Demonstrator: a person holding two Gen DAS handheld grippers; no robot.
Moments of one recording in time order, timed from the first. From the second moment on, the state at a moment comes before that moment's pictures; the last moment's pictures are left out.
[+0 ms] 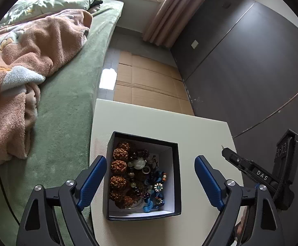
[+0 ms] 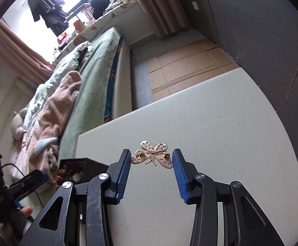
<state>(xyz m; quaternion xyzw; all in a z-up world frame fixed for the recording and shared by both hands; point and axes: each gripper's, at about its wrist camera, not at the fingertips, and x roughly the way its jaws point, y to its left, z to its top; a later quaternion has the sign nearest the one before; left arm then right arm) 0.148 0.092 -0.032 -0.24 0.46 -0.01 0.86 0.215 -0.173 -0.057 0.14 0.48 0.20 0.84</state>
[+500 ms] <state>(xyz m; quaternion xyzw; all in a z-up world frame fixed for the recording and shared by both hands) 0.128 0.113 -0.030 -0.26 0.44 0.01 0.86 0.178 -0.104 -0.042 0.15 0.45 0.30 0.82</state>
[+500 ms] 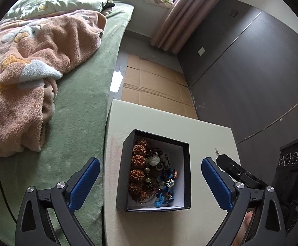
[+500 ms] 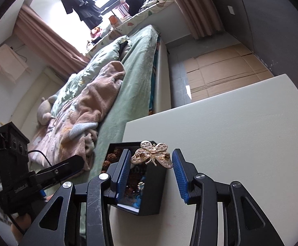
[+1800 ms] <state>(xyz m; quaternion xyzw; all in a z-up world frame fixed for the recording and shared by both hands) 0.100 0.071 -0.018 -0.19 0.42 0.00 0.89 0.149 -0.151 -0.027 0.12 0.45 0.26 0.85</state>
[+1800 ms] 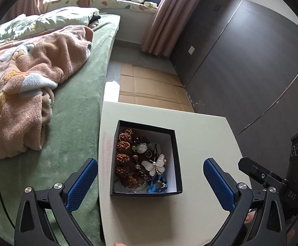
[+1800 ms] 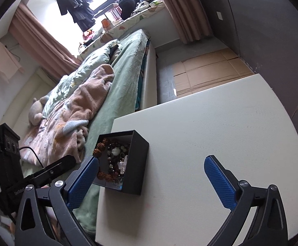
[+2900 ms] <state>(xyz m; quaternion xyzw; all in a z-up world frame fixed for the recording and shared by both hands) 0.028 -0.012 0.012 -0.06 0.33 0.01 0.94 0.064 -0.246 -0.001 0.10 0.40 0.17 0.90</state>
